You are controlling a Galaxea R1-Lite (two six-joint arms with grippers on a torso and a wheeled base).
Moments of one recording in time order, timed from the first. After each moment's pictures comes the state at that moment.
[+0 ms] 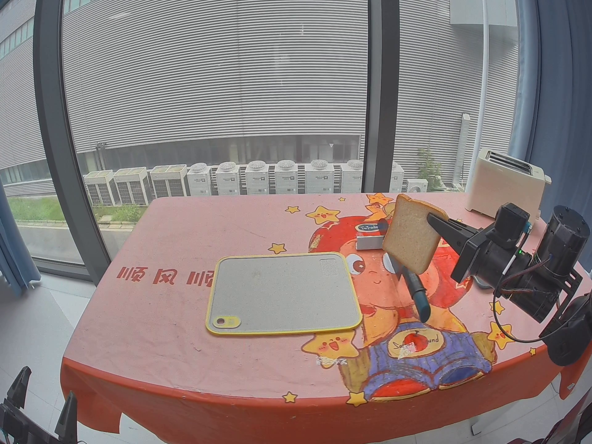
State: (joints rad) left arm -0.01 0.02 -0.02 0.00 0.00 0.00; right arm 0.42 1.69 -0.41 -1.31 0.15 0.17
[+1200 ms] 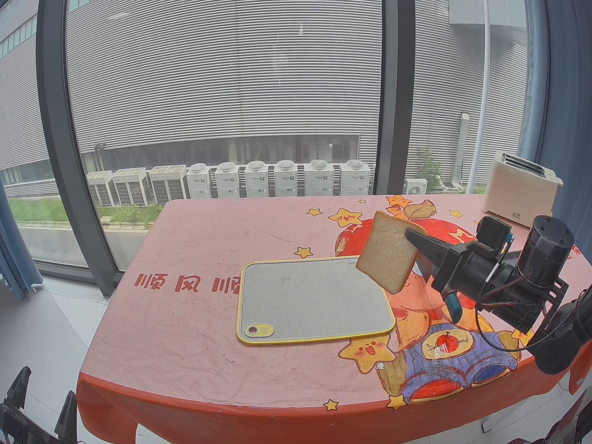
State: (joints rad) left arm -0.01 0.02 -0.02 0.00 0.00 0.00; right arm 0.51 1.75 -0.41 -1.31 0.12 0.40
